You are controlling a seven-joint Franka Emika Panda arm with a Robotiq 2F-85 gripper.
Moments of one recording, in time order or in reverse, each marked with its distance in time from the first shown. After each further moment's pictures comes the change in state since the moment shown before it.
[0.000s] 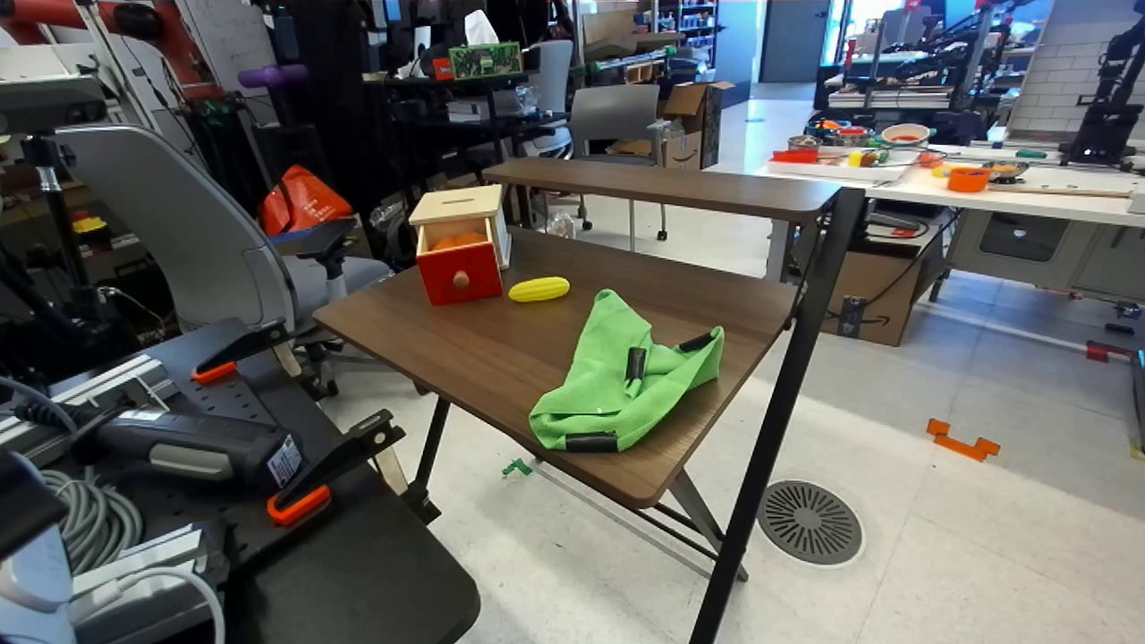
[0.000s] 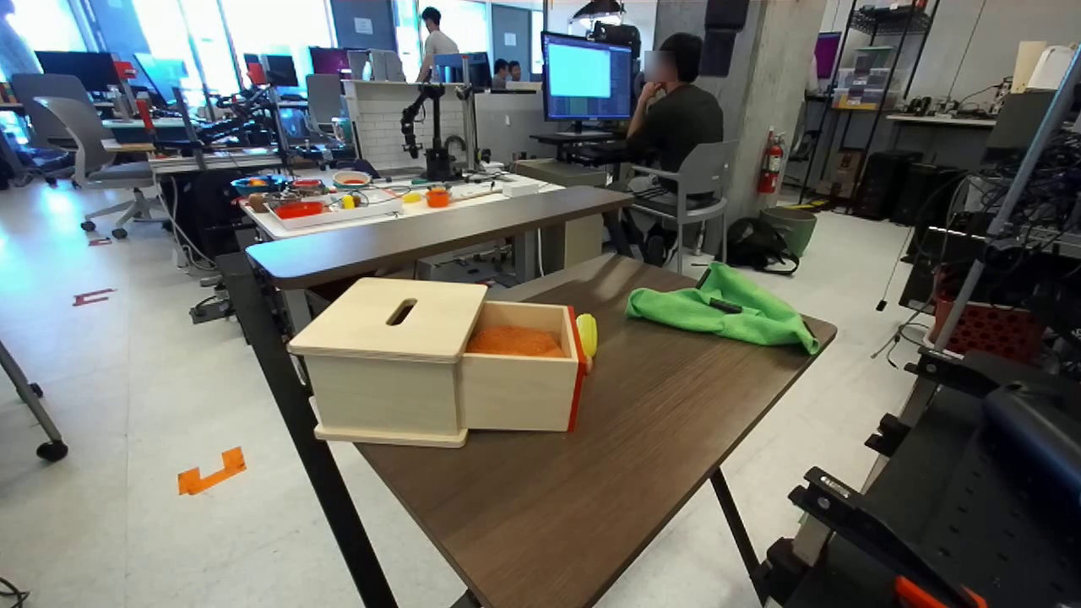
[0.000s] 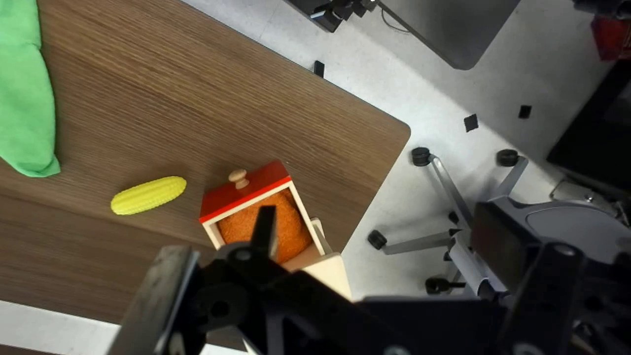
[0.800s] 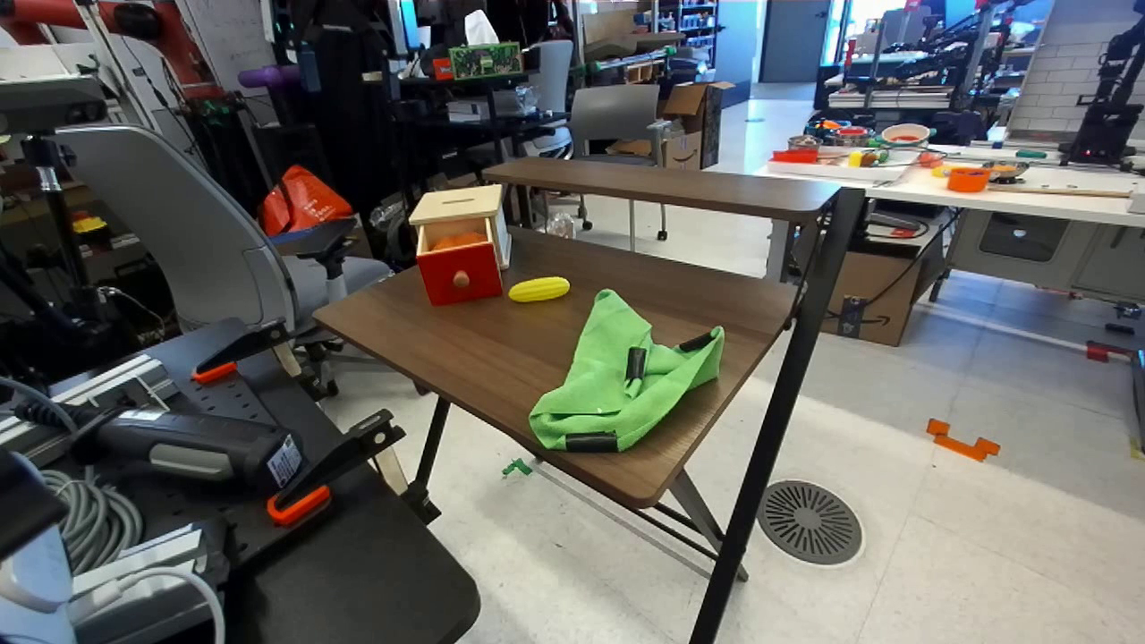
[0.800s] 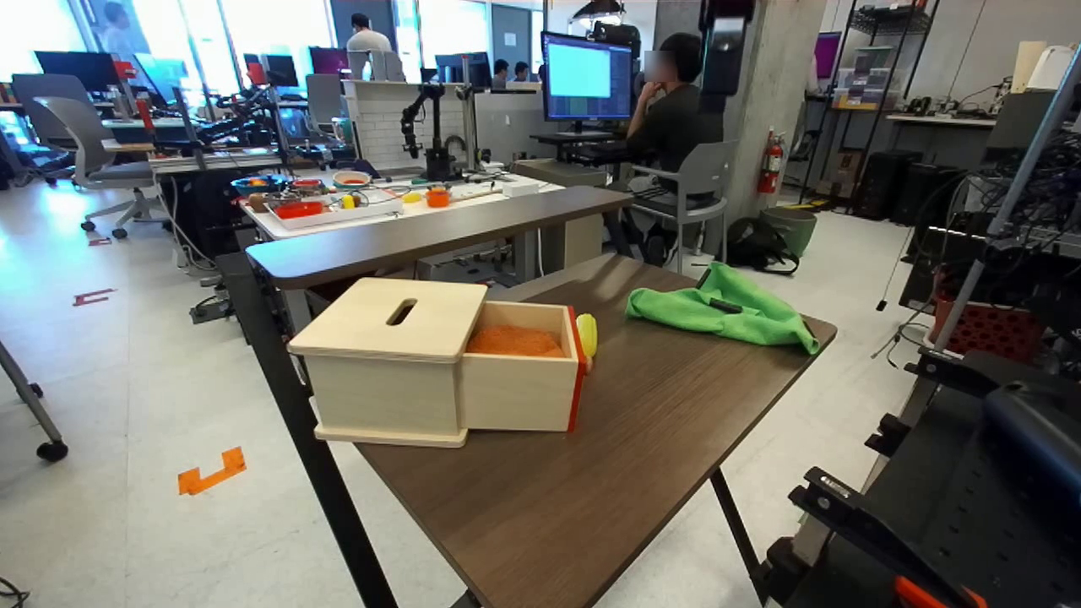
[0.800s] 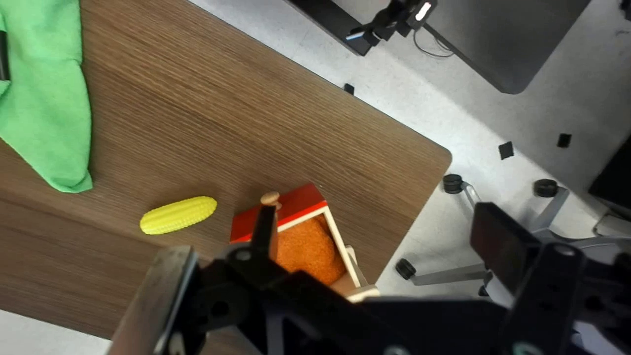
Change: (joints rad) arm -0.002 0.068 0.009 0.005 -0.111 0.053 0.045
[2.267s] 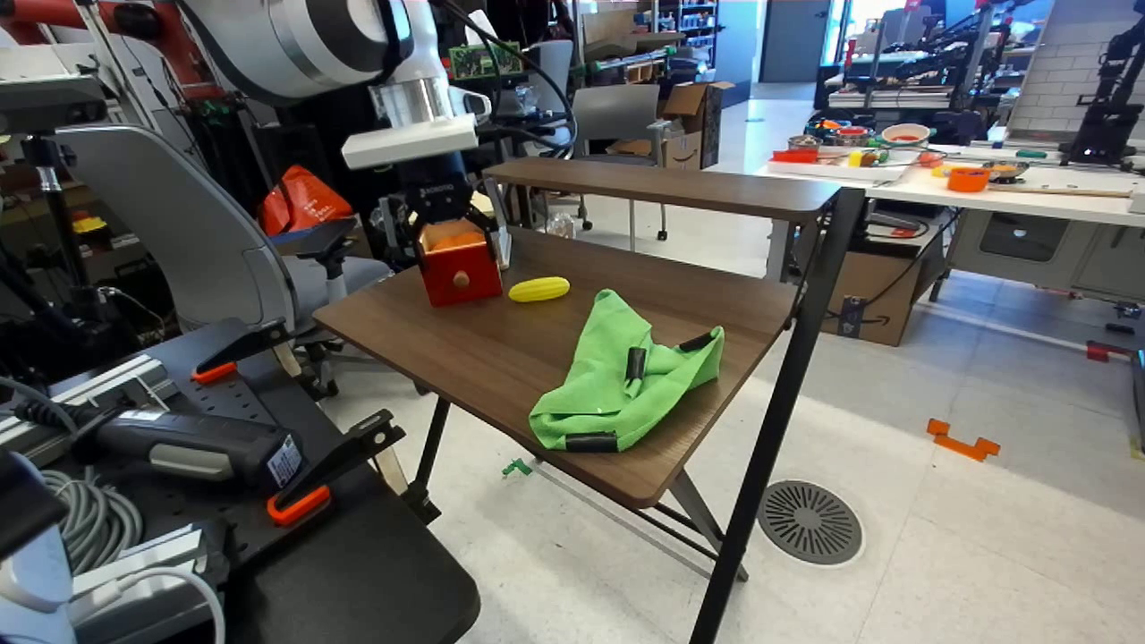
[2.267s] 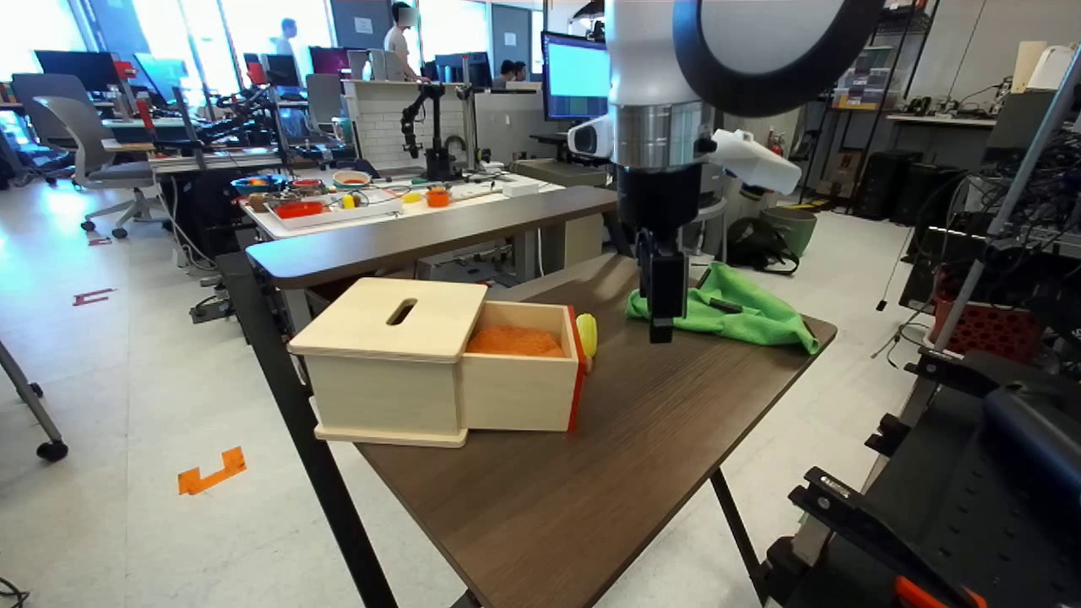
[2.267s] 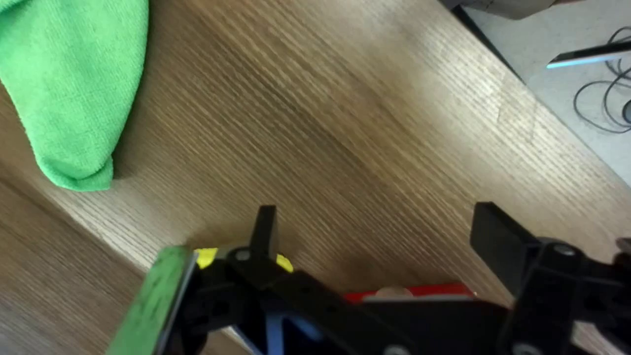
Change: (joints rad) arm -0.008 0.476 -0.008 0.054 -0.447 0.481 0.105
